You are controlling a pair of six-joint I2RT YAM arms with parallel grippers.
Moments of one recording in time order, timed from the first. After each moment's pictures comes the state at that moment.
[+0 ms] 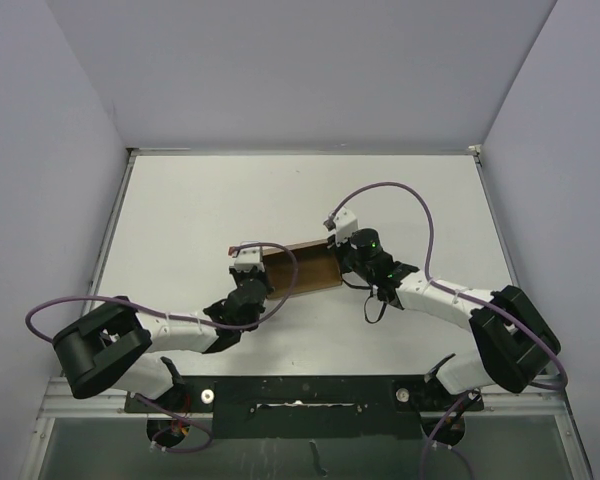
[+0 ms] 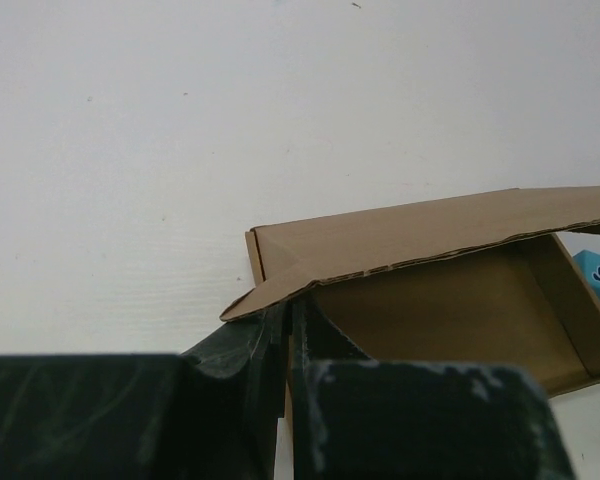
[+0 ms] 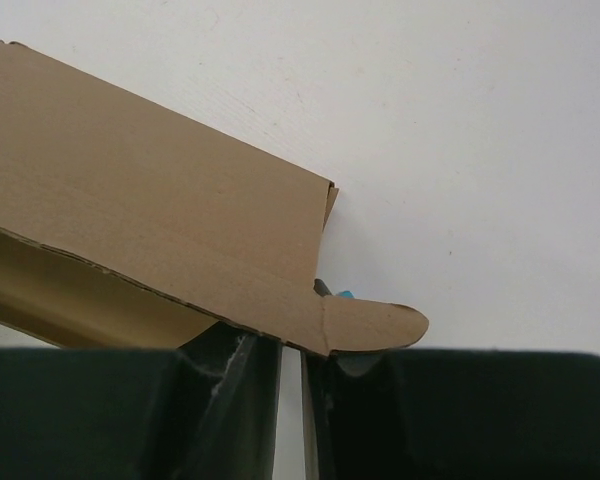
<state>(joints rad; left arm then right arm) -0.97 1.40 0.39 0.75 -0.88 -0.36 0.66 1.41 0.68 0.25 0.13 -0.09</state>
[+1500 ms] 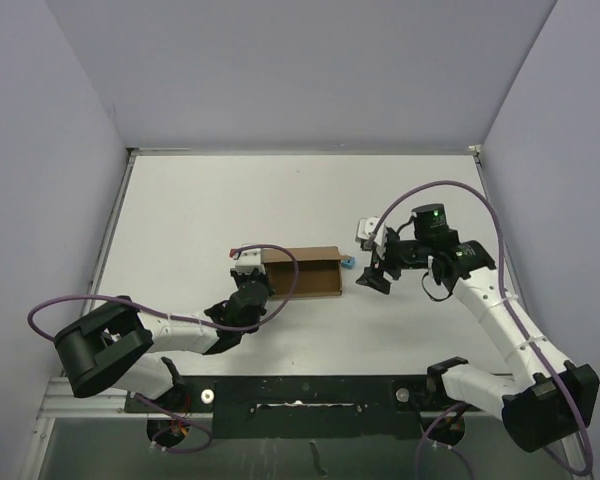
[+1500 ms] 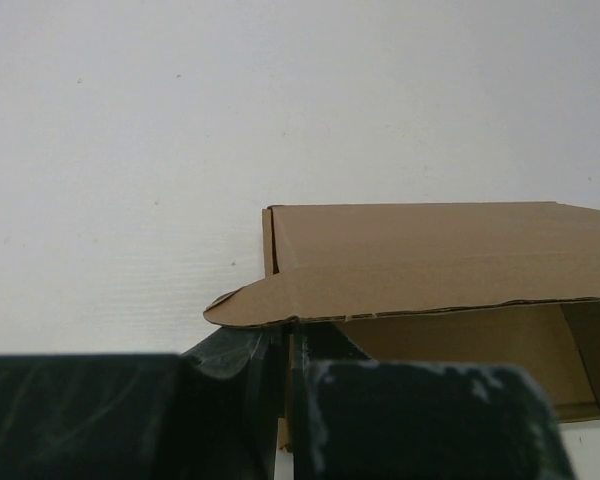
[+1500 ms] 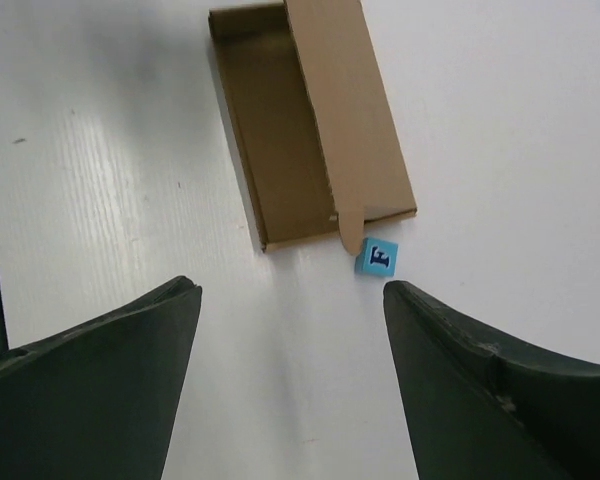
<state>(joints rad) -0.99 1.40 0.38 0.73 -0.88 -0.39 0.33 1.09 0.93 -0.68 -0.68 -0.82</state>
